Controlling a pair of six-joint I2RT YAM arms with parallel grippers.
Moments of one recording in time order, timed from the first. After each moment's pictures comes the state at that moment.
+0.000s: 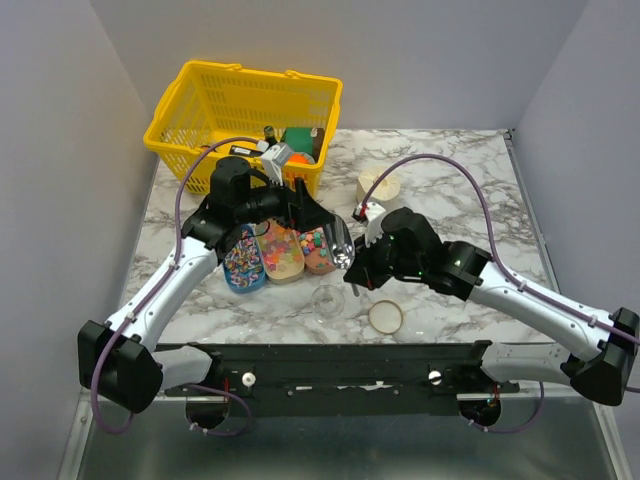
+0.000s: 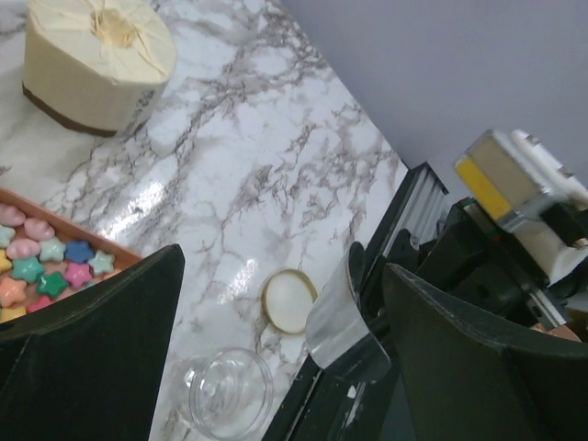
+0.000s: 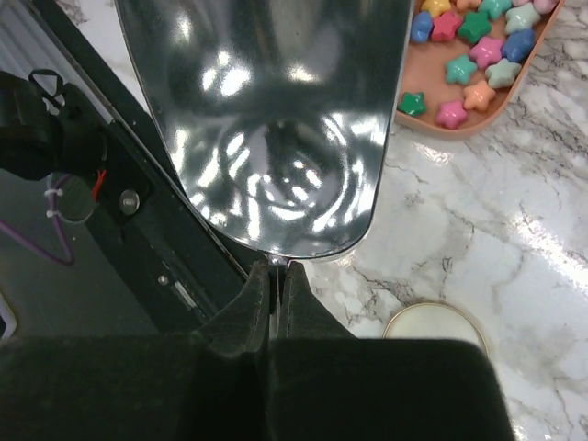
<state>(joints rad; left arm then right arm) -0.42 1.20 1.06 -0.11 0.70 -0.49 0.92 1.15 1.04 -0.53 -0.14 0.34</state>
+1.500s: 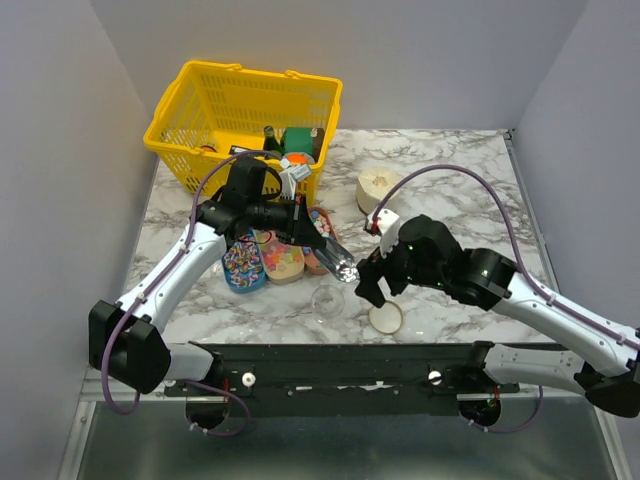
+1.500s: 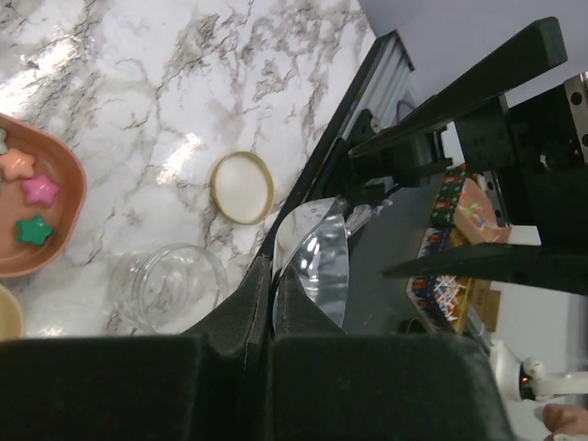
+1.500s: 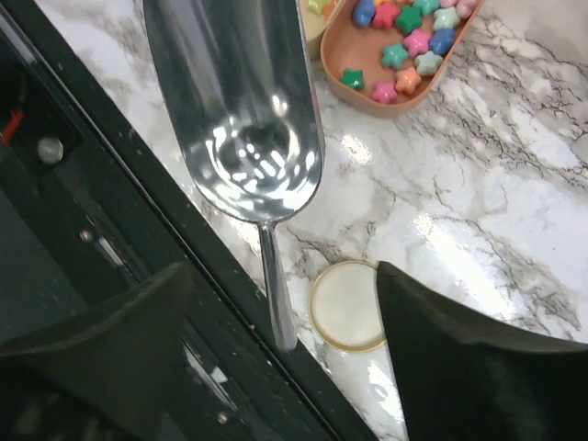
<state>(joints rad) -0.43 1.32 1.16 -0.51 0.90 -0.34 0.97 1.07 1.08 -0.70 -0.04 0.15</state>
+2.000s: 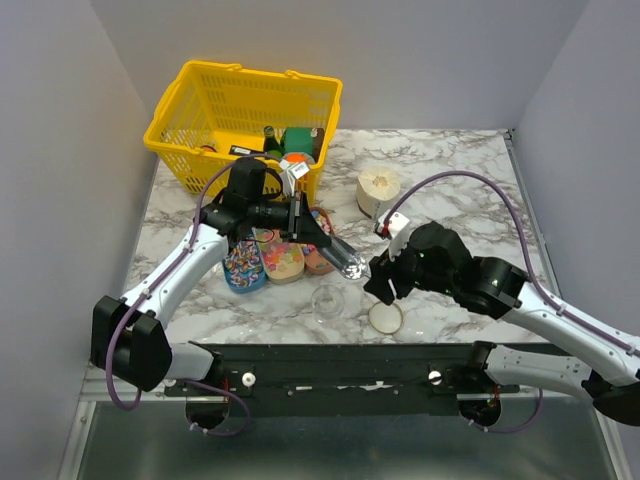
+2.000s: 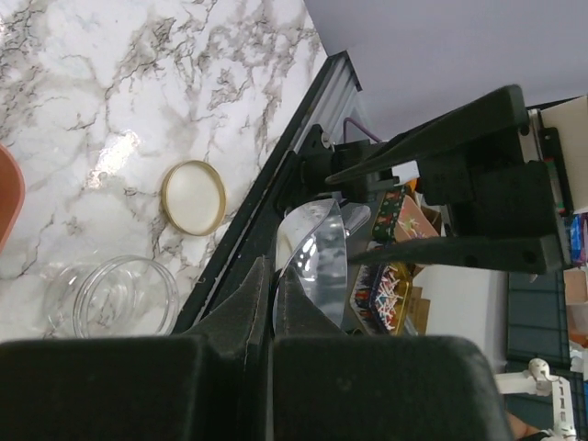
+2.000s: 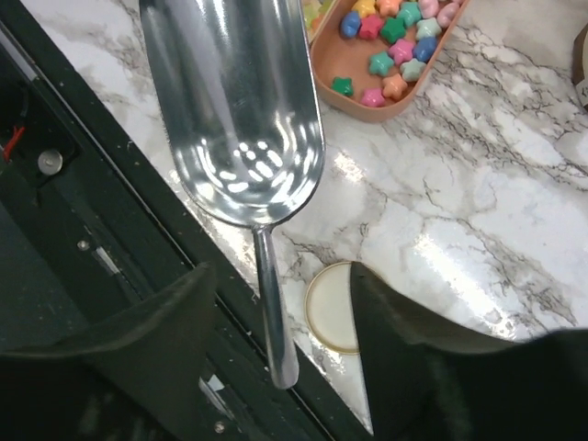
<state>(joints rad) -0.42 1.33 1.10 -0.35 0.97 -0.56 0.97 0.95 1.00 -0.66 0.01 0.14</state>
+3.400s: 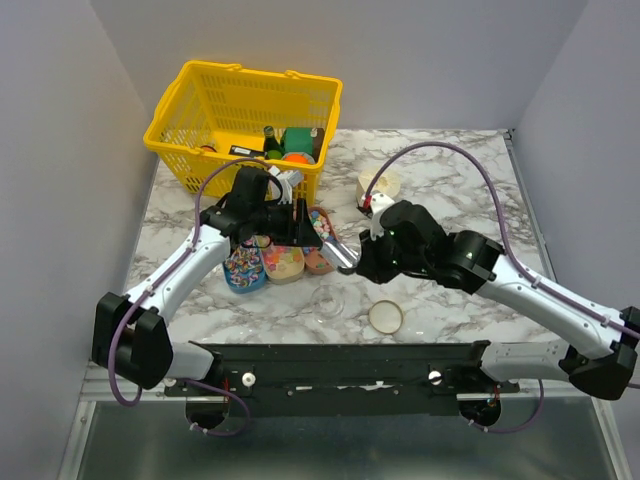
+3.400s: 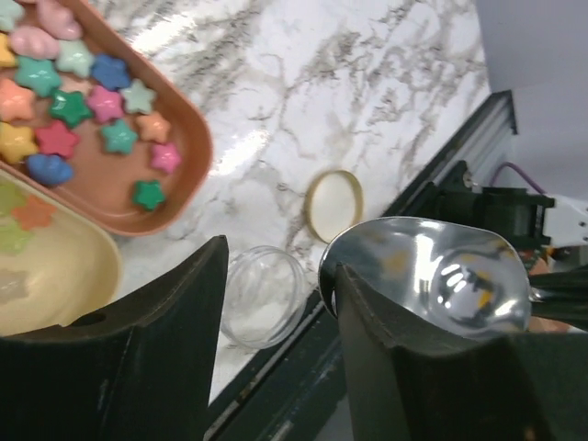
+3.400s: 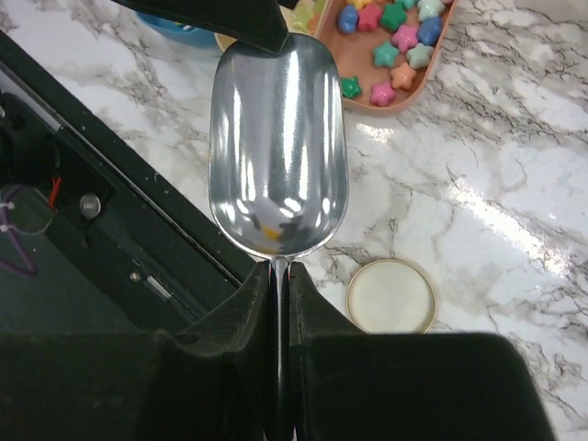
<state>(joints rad) -0.42 1.35 1.07 -0.47 0.65 -0.41 0.98 1.16 1.23 -0.77 0.06 0.35</state>
